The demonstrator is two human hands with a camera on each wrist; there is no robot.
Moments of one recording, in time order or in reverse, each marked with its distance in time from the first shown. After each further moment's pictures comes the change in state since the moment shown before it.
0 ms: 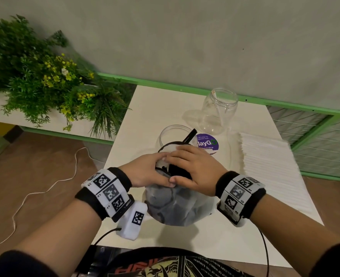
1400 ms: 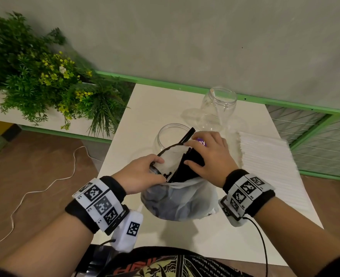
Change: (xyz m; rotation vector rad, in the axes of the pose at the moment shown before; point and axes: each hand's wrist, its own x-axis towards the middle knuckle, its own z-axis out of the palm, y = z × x) left_hand -0.015 0.000 0.010 -0.072 0.162 -0.087; right_hand -0.015 0.020 -0.007 -0.076 0.243 0.316
